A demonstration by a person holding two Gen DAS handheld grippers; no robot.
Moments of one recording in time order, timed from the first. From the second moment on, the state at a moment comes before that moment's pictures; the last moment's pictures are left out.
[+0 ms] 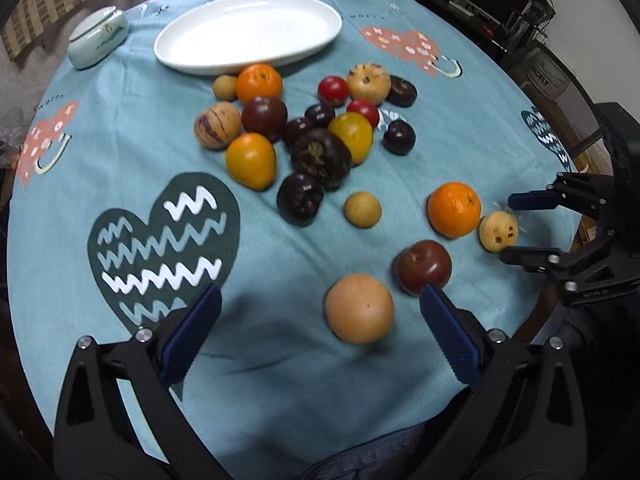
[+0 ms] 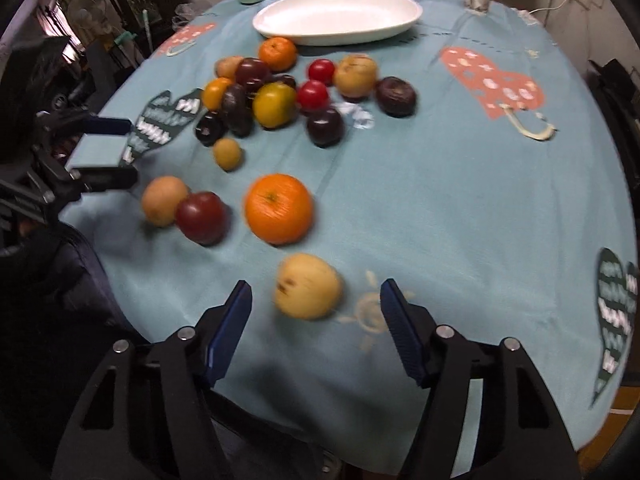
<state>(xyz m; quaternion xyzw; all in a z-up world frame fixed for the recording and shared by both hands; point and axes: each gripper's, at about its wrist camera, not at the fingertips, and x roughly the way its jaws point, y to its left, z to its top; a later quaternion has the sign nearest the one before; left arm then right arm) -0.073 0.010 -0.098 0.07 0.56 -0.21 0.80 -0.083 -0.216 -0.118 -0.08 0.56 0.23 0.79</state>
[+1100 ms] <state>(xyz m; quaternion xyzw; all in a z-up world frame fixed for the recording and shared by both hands) 0.008 0.001 -0.085 0.04 0.57 -0.18 0.80 0.045 -0.152 -0.100 -0.10 0.52 0.23 0.82</state>
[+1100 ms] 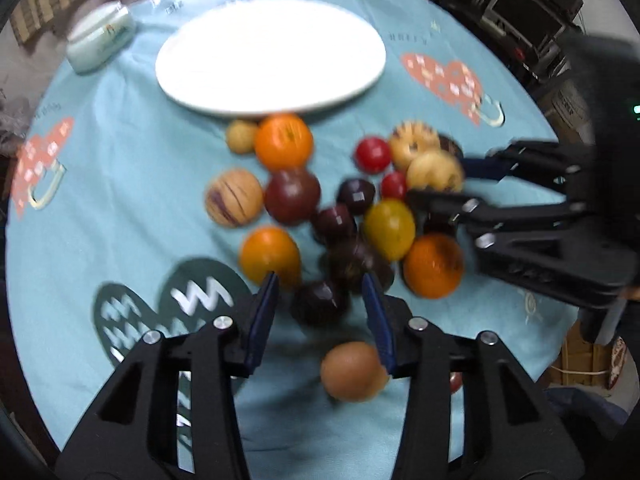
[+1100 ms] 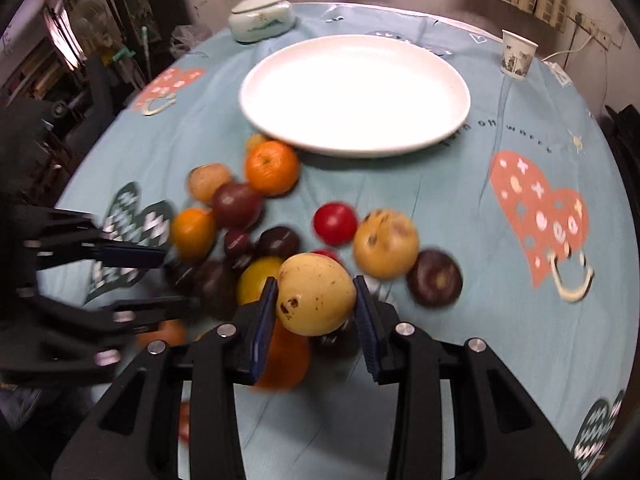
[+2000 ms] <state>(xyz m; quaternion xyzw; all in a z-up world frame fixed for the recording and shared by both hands) -0.059 0.030 -0.104 0.06 0.58 -0.20 0.79 -0.061 -0.130 -0.129 -0.13 0.56 0.36 0.73</state>
